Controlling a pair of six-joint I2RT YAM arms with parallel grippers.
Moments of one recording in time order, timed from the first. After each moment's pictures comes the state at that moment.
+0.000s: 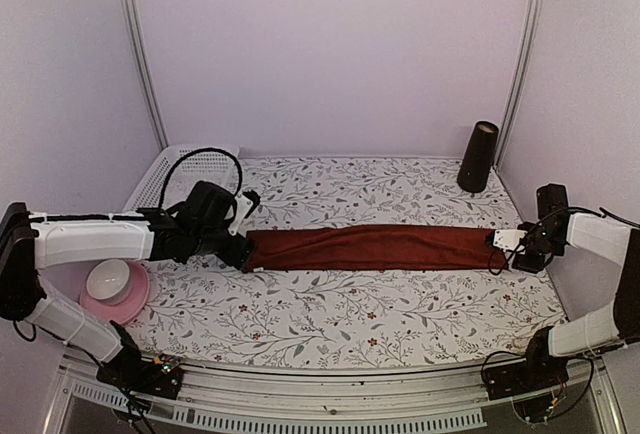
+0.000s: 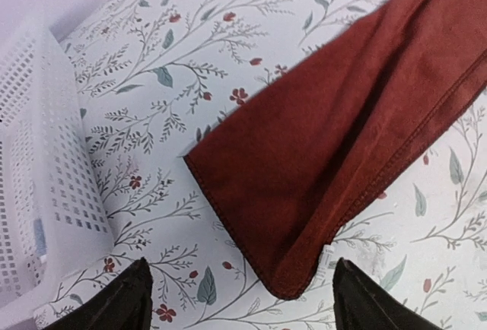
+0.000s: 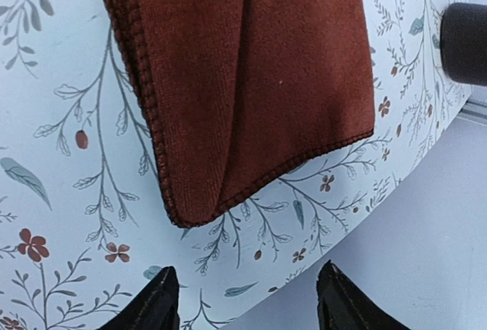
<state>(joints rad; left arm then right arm) -0.71 1.40 0.78 -0.23 -0.30 0.05 -0.15 1.27 0.64 -0.43 0.02 -1.39</state>
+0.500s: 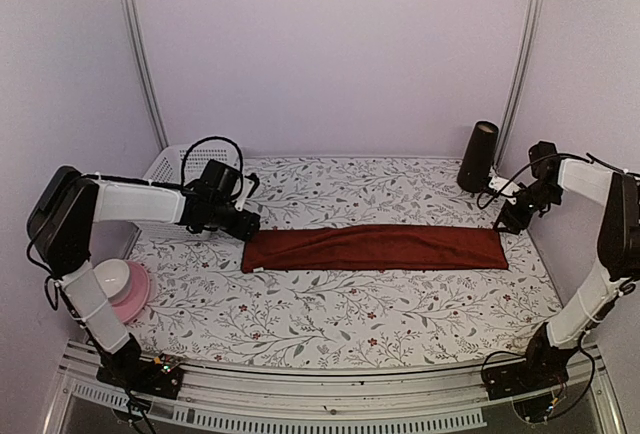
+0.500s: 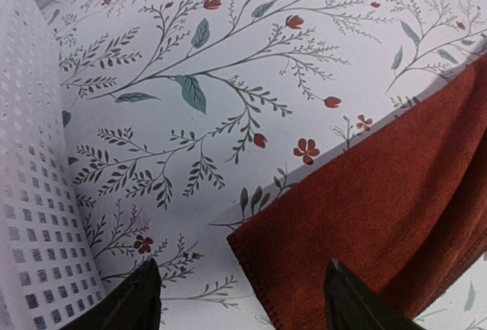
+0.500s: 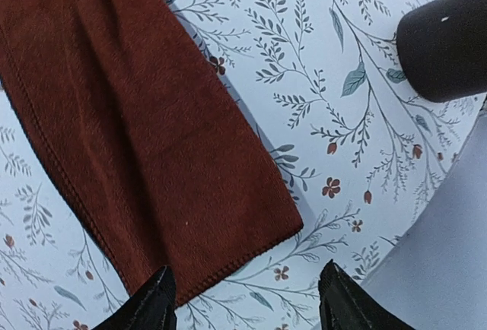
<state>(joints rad) -0.50 1.71 1.00 -0.15 -0.16 0.03 -0.15 1.58 1.13 -0.71 -0.25 -1.07</state>
